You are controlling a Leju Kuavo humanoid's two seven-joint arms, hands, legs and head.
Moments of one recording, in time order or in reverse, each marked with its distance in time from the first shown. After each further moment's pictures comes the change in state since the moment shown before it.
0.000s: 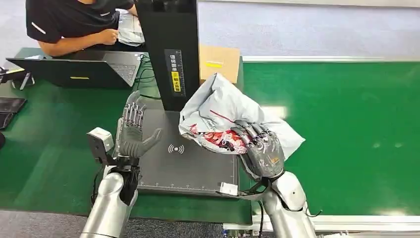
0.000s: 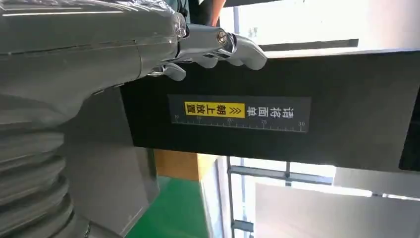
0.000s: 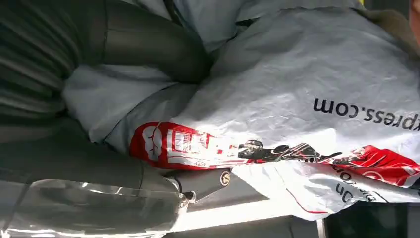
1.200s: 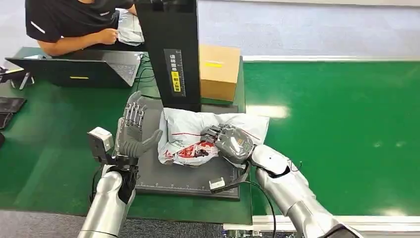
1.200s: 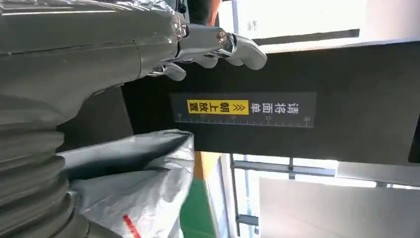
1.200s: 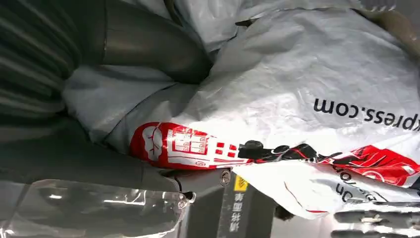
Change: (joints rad) left arm -0.016 0.007 0.021 0.027 -0.024 -0.047 -0.015; right arm -0.377 -0.185 0.436 0.454 -0.063 0.231 -0.021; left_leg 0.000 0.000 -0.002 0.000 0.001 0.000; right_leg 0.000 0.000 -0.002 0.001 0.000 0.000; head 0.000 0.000
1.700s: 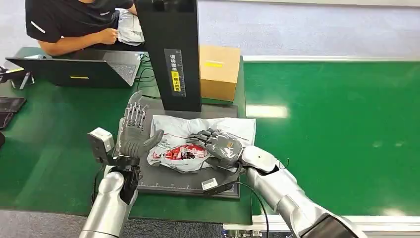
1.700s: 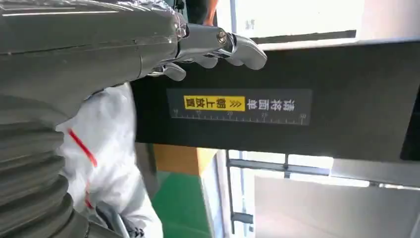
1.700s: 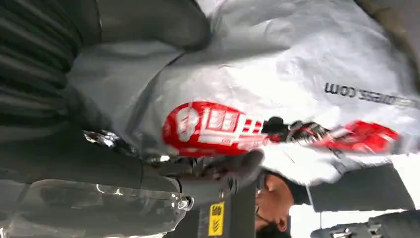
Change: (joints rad) left arm 0.003 0.000 -0.024 0.003 0.036 0.017 -0.016; right arm -0.082 0.075 0.079 0.230 -0.135 0.025 -0.064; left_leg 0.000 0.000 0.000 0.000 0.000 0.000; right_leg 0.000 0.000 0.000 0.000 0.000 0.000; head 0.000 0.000
